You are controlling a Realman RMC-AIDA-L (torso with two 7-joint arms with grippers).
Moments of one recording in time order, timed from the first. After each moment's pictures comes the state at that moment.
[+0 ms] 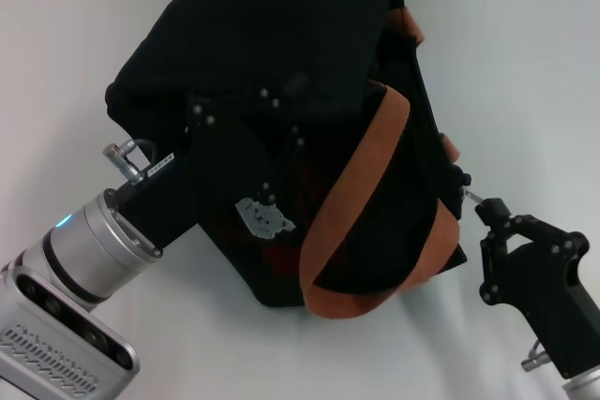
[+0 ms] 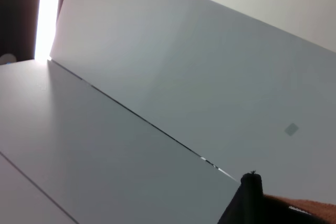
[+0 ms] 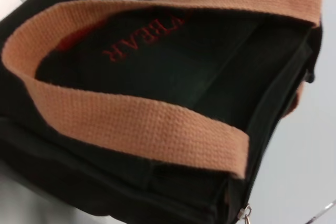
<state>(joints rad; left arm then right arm) -0.52 -2.08 0.17 -0.16 1.99 1.78 0.66 0.09 2.09 0.10 0.46 -2.00 -1.46 -1.12</state>
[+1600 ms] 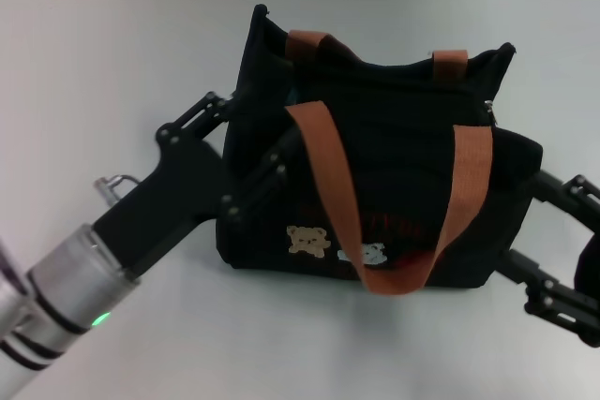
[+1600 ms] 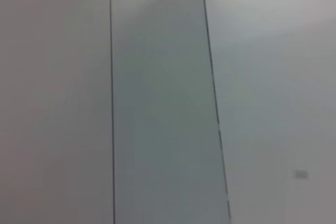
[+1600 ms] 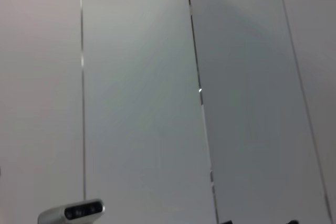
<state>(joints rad) -0.40 -2.07 -0.04 -0.18 2.16 1.67 -0.19 0.27 2.08 -0.27 -0.23 -2.03 -2.05 0.62</state>
